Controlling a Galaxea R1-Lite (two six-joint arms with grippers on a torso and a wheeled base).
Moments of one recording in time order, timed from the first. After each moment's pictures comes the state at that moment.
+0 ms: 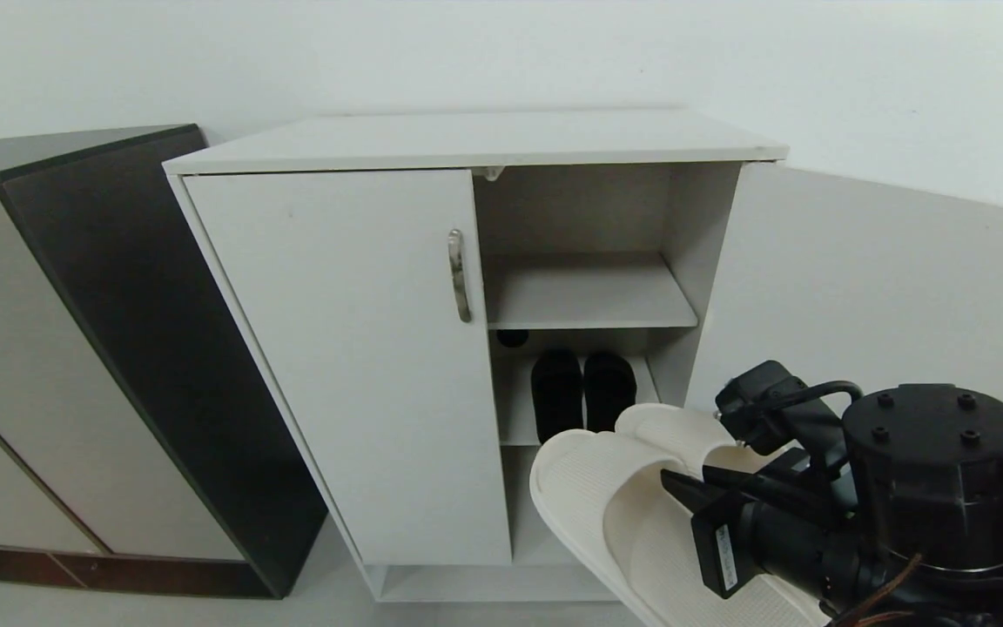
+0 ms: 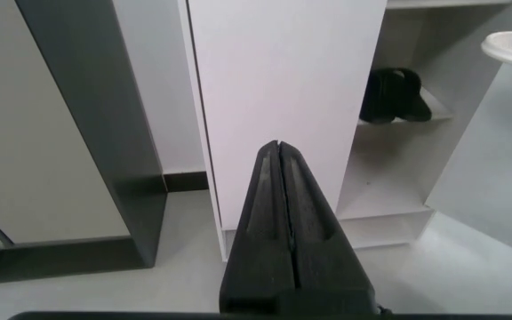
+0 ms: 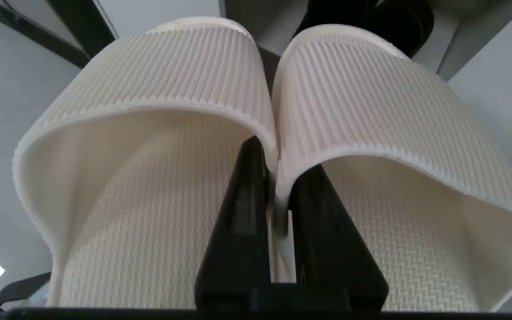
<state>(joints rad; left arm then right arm) 0.00 0.00 0.00 0.00 -0.05 0.02 0.92 1.53 -0.63 -0.51 -0.35 0.12</state>
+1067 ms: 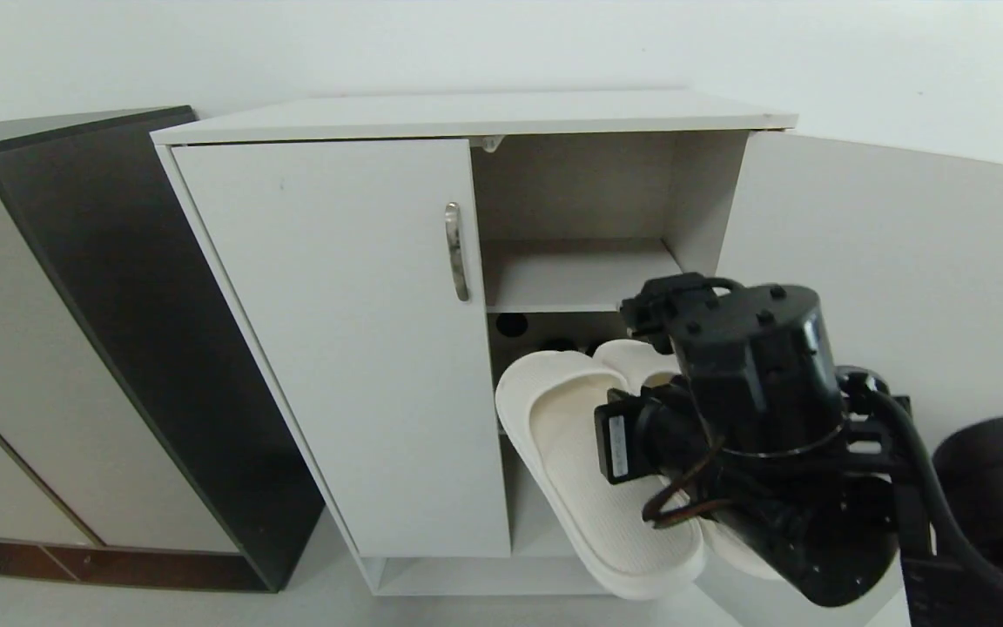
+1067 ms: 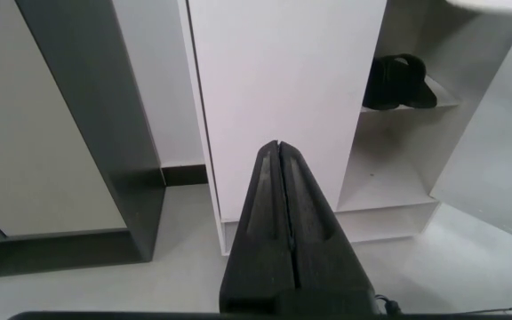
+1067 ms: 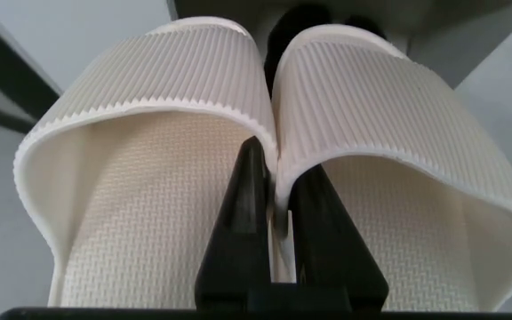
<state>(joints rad) 0.00 0.00 0.00 0.00 -0.05 0.02 0.99 1.72 -1.09 -0.23 -0.65 0.28</state>
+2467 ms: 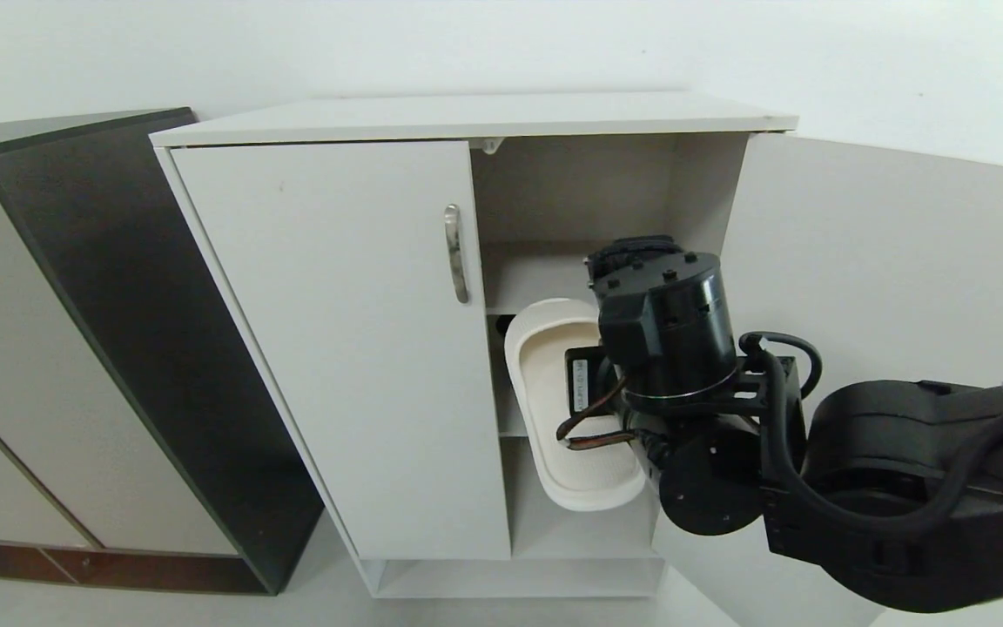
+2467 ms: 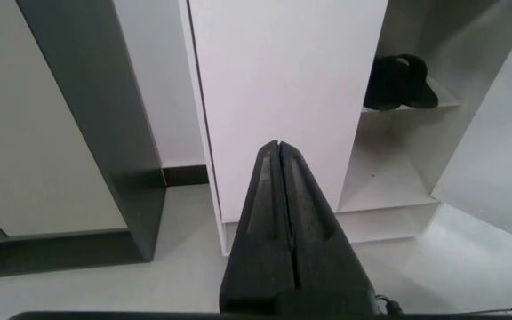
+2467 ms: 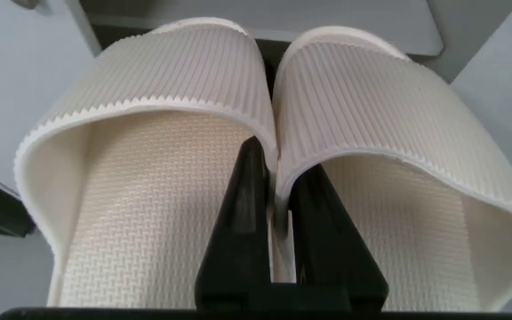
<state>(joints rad) 0.00 0.00 0.00 0.00 -0.05 0.02 0.97 1.86 -1.24 -0.33 -0.86 0.23</state>
